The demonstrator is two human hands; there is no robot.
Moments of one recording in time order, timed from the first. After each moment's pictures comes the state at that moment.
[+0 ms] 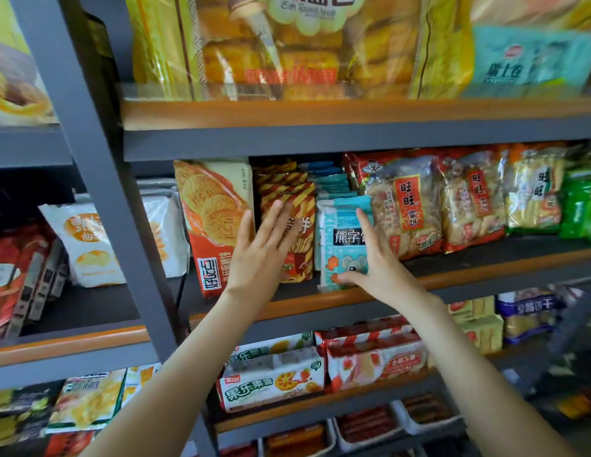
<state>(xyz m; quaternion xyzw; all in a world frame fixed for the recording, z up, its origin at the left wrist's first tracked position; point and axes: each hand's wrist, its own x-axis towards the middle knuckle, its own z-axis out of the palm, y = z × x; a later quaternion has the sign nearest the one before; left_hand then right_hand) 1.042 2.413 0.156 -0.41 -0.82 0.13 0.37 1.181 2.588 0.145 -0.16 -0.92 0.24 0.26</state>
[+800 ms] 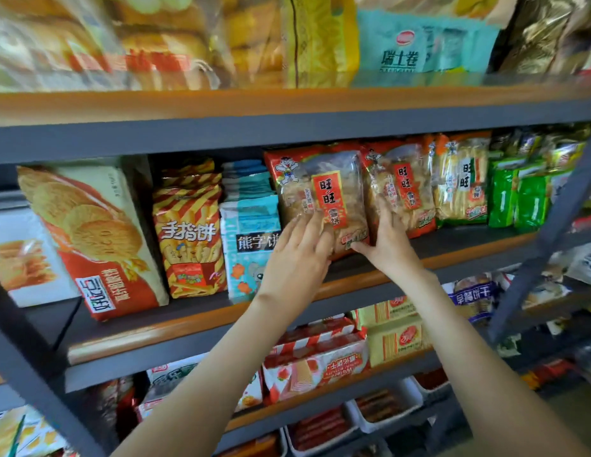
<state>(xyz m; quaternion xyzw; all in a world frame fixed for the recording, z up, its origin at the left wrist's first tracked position) 1.144 2.561 0.148 -0.55 -0.72 -0.12 0.40 1.246 2.724 0.154 -0.32 -0.87 0.22 0.30</state>
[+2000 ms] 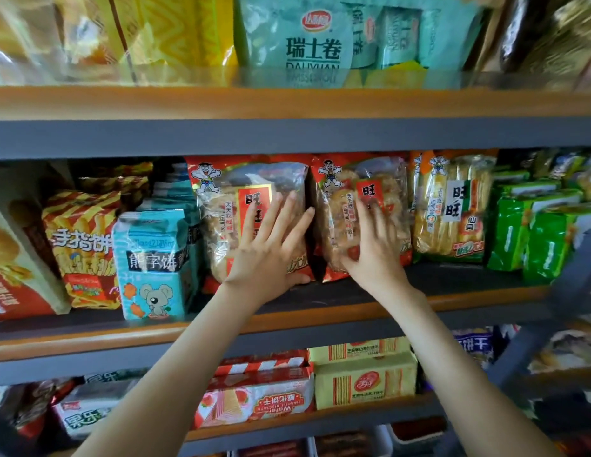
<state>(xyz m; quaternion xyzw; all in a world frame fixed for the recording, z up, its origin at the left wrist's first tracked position) 1.151 2.681 0.149 -0.45 -0.79 0.03 0.42 1.267 2.846 0.151 -0.18 -0.91 0.14 0.35</state>
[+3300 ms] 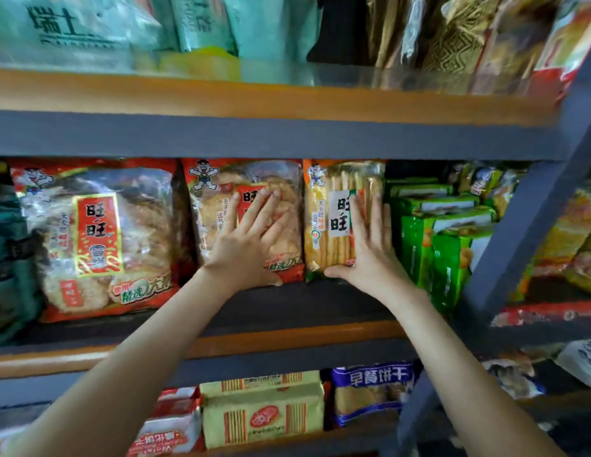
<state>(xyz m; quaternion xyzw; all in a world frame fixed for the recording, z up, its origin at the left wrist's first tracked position) 1.184 2.856 0.152 -0.42 -0.81 0.13 0.38 1.330 3.043 0.148 -0.16 -0.94 0.12 0.27</state>
